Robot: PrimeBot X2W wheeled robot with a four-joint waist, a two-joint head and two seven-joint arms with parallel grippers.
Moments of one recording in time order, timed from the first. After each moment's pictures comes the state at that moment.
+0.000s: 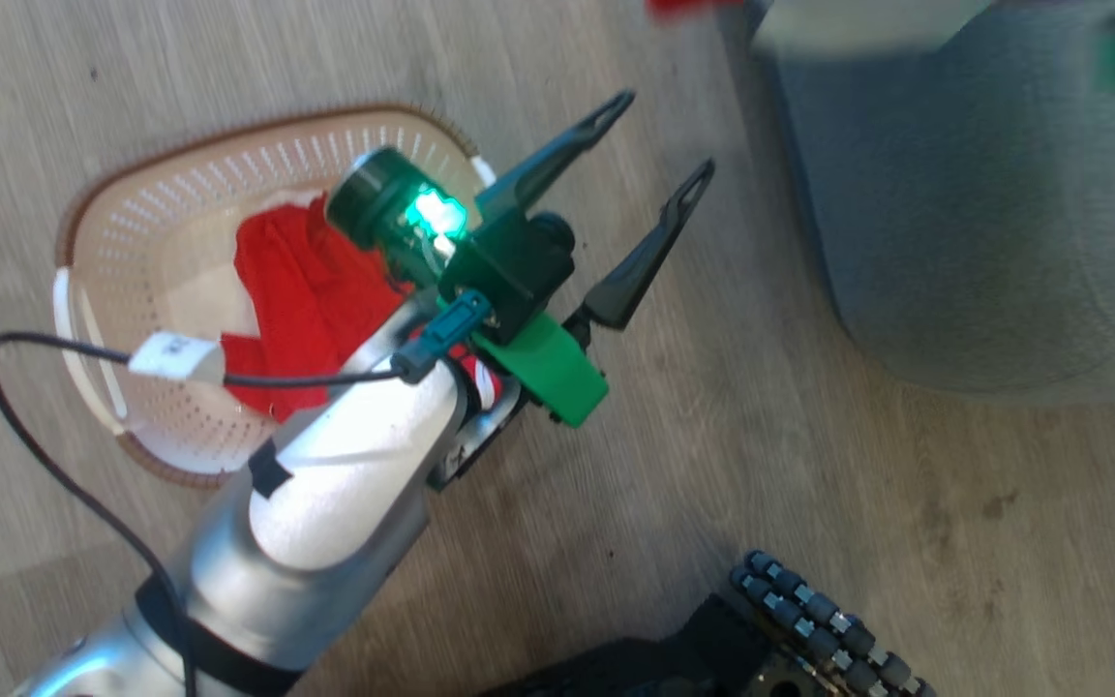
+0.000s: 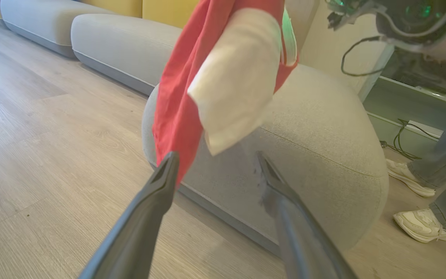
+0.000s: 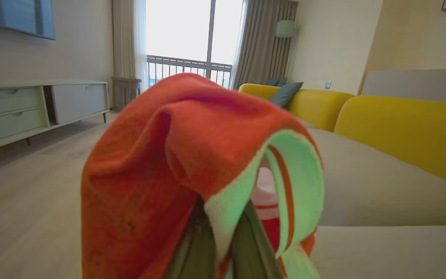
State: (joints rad) left arm -0.73 0.14 -0.75 0.18 -0.29 -0.02 -0.21; right arm -0.83 -0.24 -0.02 0.17 0.33 0.12 -0.25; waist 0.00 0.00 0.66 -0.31
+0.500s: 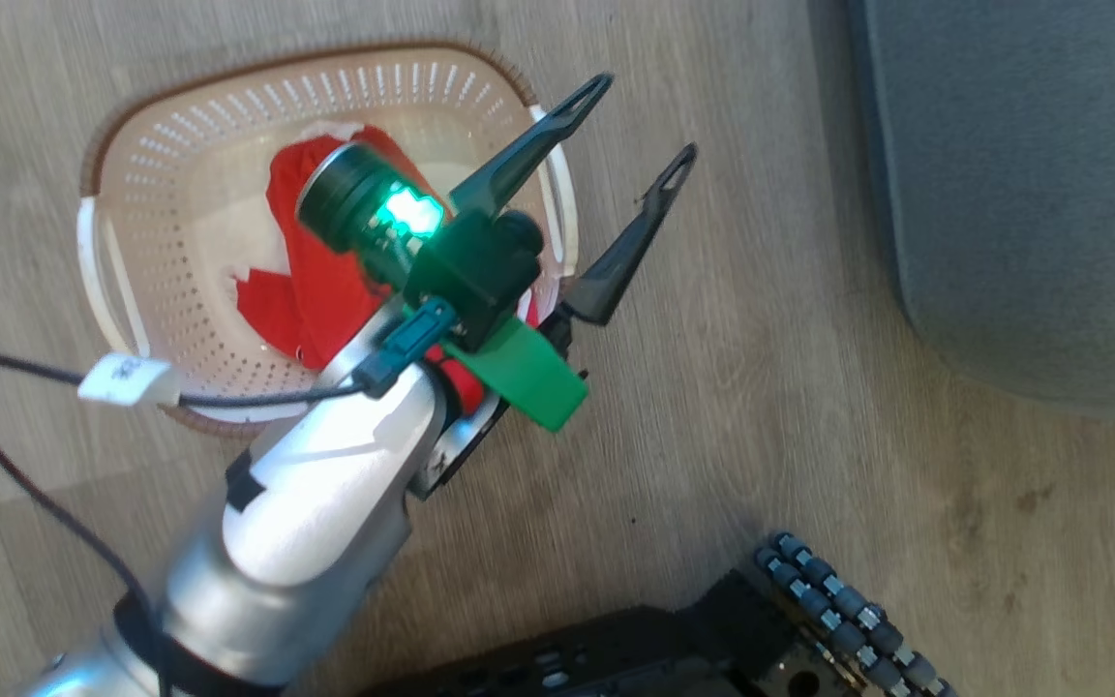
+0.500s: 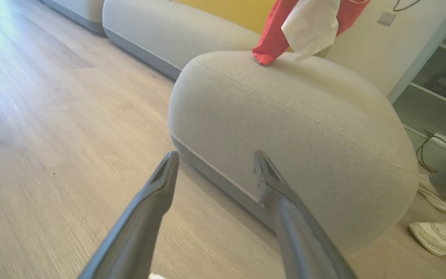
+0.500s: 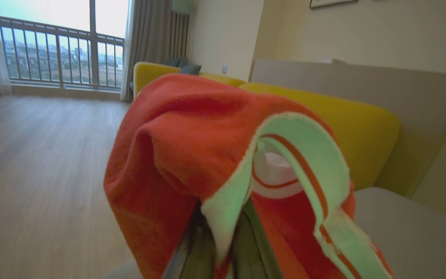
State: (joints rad) left arm -0.71 0.16 -0.73 0.11 -0.31 0.01 -0.22; right arm -1.31 -0.57 -0.33 0.69 0.28 0.12 -0.11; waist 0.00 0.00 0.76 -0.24
